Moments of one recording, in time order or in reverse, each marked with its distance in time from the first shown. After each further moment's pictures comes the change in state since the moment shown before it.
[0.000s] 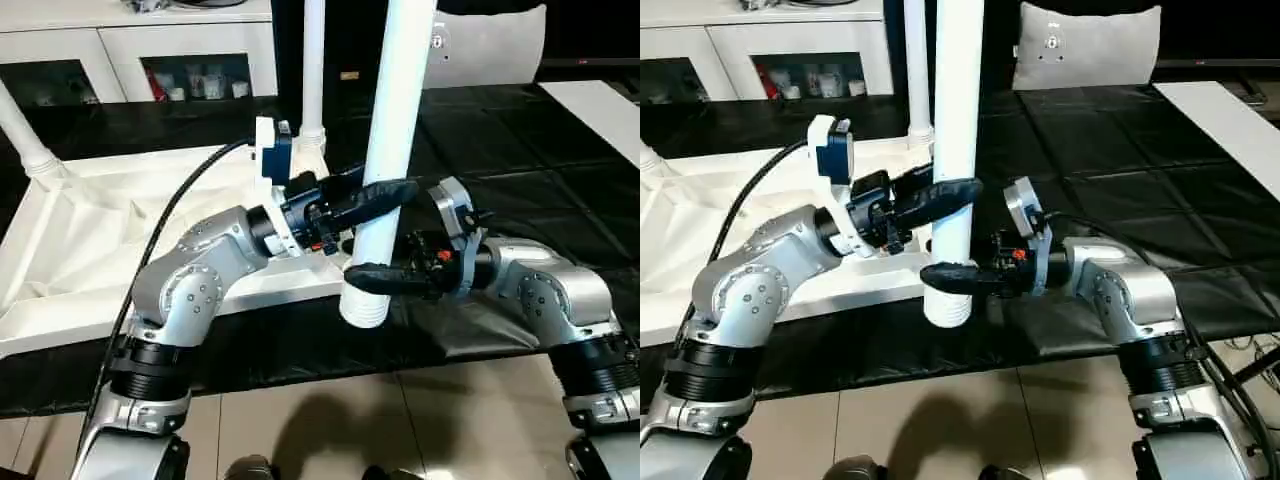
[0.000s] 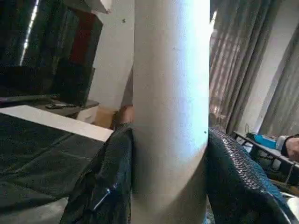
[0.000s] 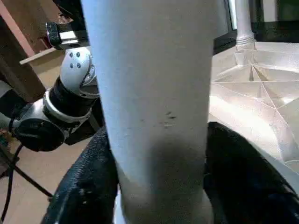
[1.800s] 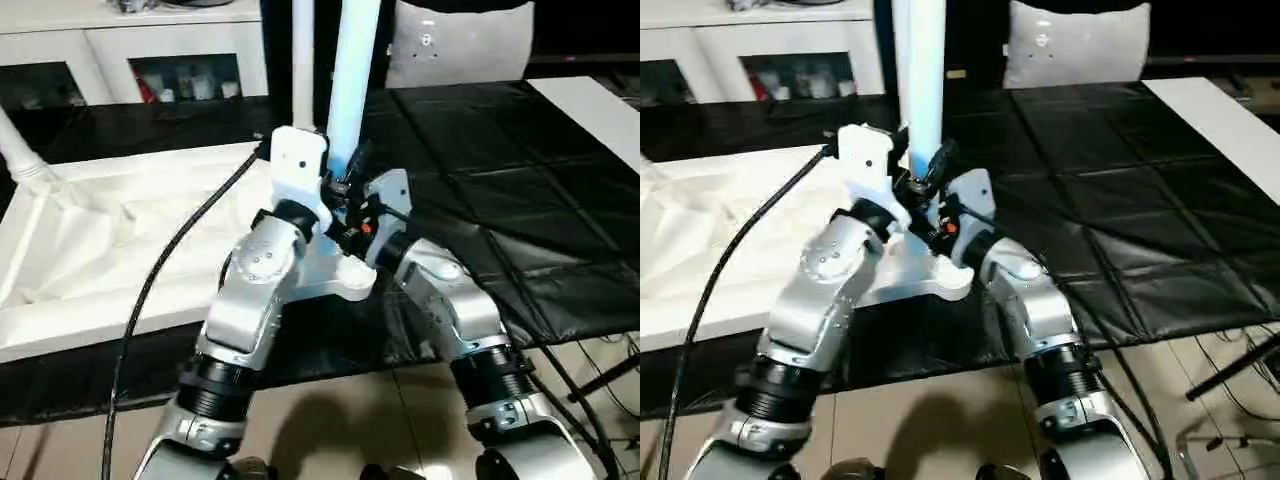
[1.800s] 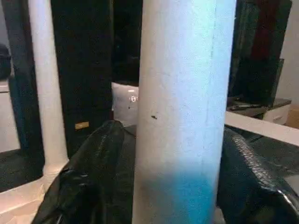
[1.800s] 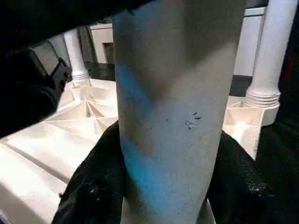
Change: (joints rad) left arm 0.041 -0.220 -0.099 0.090 0.639 -0.370 0.732; right arm -0.009 0.375 -0.022 0.165 -0.354 -0.420 -0.759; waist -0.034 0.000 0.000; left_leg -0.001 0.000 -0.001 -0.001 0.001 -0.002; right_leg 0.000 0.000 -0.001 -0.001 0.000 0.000
